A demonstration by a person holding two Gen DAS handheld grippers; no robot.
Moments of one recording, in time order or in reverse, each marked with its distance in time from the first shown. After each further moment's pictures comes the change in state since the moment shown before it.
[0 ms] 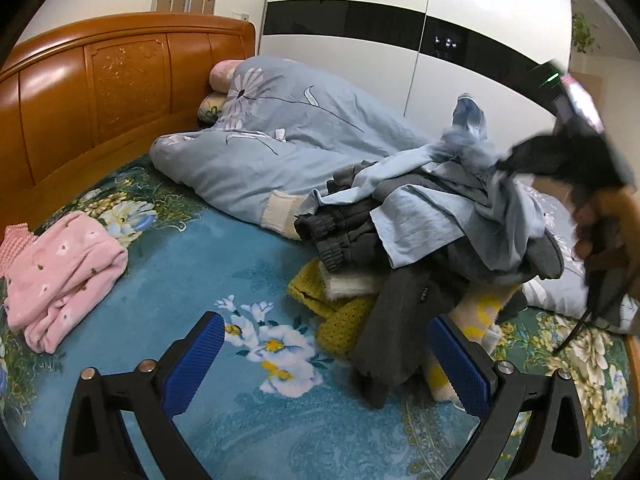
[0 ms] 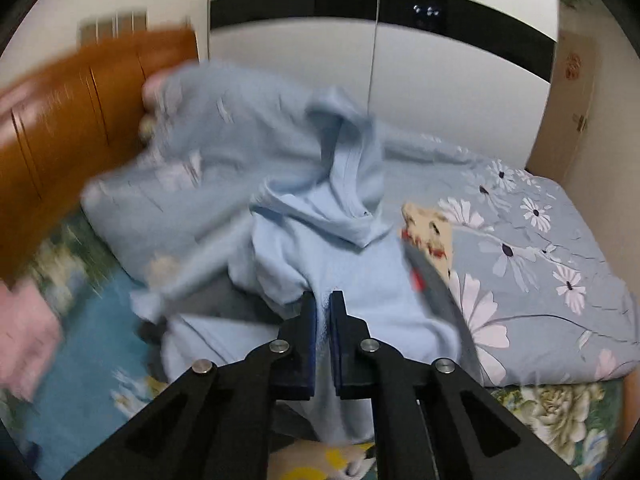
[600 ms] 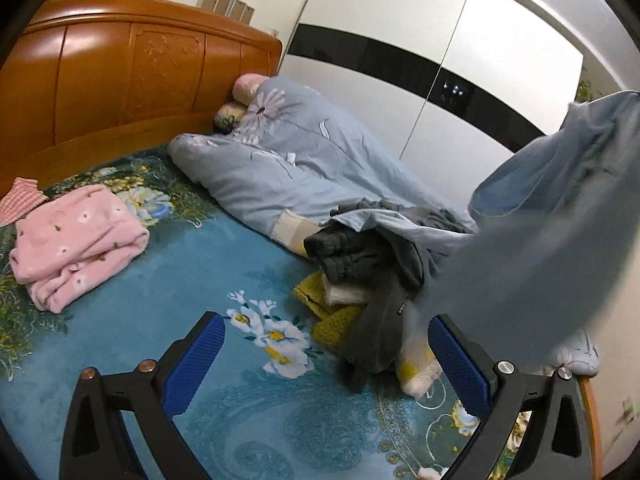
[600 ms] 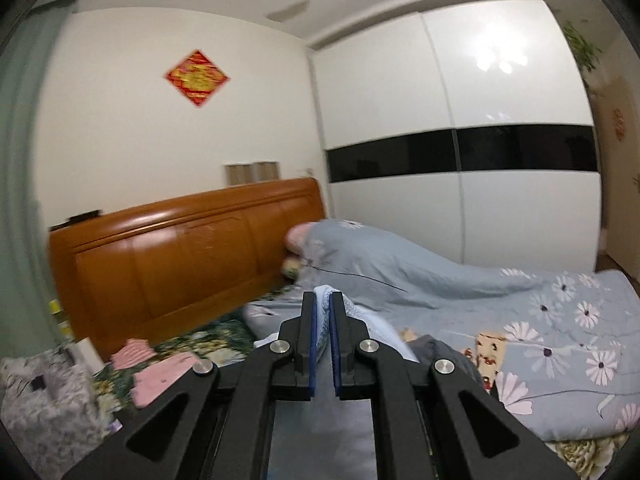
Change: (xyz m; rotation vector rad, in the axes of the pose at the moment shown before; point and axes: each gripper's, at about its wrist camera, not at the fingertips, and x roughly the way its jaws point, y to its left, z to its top) left arm -0.092 0.053 -0.023 -0.140 -0.165 -0.109; right arm -0.322 -0.010 -0.025 -0.052 -0.482 0.441
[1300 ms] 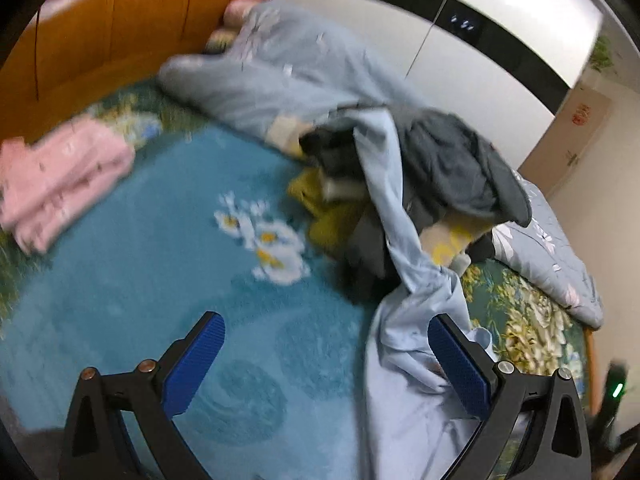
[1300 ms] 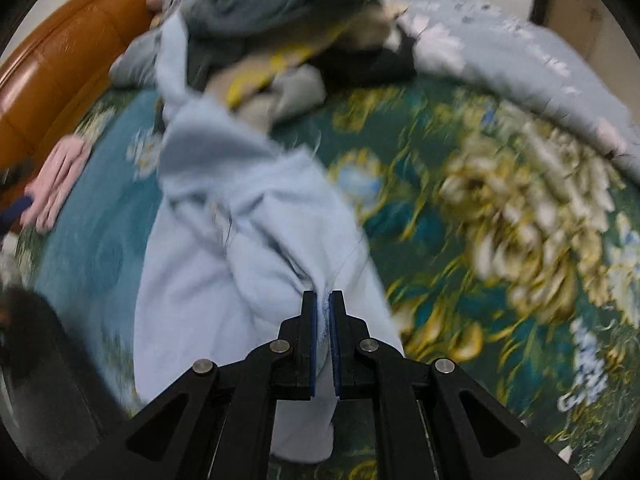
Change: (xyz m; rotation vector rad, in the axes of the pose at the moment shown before) left arm 0.055 -0.016 -0.065 -0.027 0.347 0.020; right arm 0.030 -0.151 -0.352 0.245 0.943 -0.297
